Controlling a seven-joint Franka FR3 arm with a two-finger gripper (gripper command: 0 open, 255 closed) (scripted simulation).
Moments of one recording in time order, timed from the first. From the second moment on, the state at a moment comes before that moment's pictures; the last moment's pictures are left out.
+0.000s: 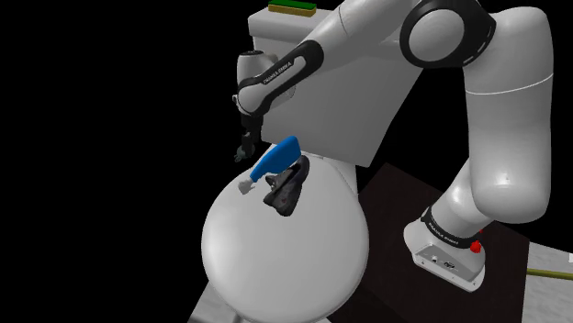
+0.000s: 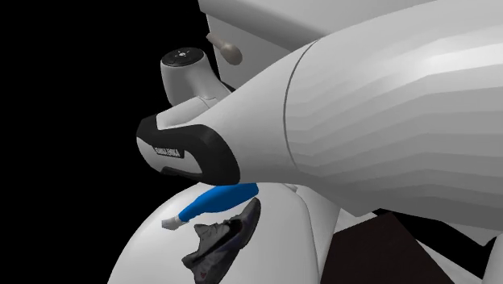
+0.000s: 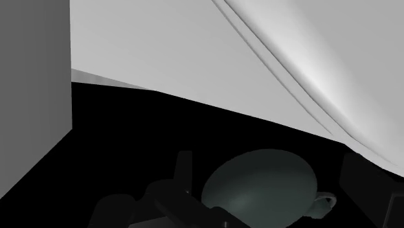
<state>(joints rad) 0.12 0.58 0.09 -1.78 0.08 2.33 -0.40</state>
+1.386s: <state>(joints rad) 0.12 0.51 0.09 -1.76 0.08 2.25 -0.39</state>
